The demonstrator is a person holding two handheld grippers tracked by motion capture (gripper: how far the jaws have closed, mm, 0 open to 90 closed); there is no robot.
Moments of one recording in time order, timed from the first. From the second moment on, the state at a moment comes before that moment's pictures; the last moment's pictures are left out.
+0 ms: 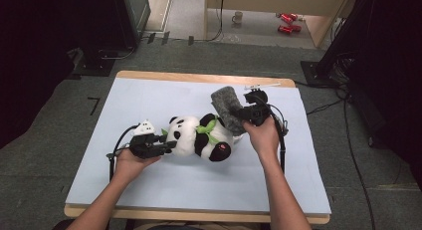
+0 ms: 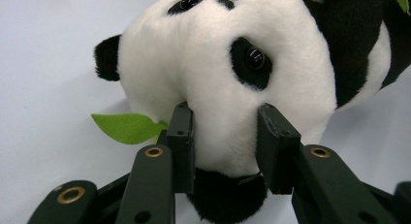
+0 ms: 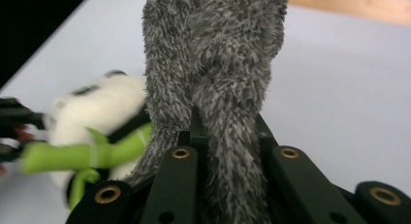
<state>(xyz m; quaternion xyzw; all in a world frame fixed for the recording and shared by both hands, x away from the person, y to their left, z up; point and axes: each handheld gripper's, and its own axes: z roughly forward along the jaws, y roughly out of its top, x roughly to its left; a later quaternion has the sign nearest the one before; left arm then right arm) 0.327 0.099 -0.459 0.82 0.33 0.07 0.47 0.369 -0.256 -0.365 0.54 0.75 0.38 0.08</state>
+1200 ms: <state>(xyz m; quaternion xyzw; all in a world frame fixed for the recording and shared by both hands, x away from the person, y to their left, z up) 0.327 0.098 -0.459 0.81 0.33 0.07 0.47 0.360 -0.275 -0.358 0.54 0.72 0.42 0.10</state>
